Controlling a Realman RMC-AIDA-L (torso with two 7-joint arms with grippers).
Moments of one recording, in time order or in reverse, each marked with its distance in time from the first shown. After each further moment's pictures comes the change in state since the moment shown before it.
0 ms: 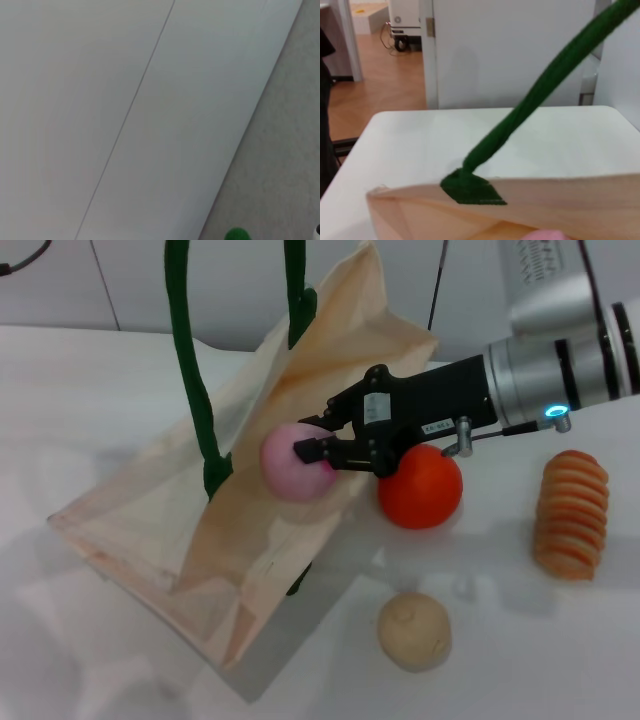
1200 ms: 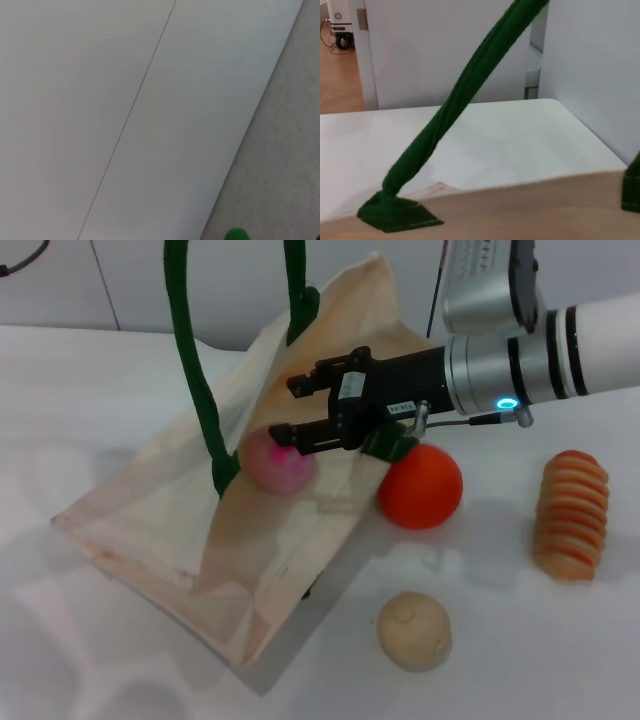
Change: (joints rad) left arm 0.005 0.004 0.000 0.006 0.000 -0.002 0.005; right arm 0.059 0.008 0.057 0.143 0.015 -0.246 -0.027
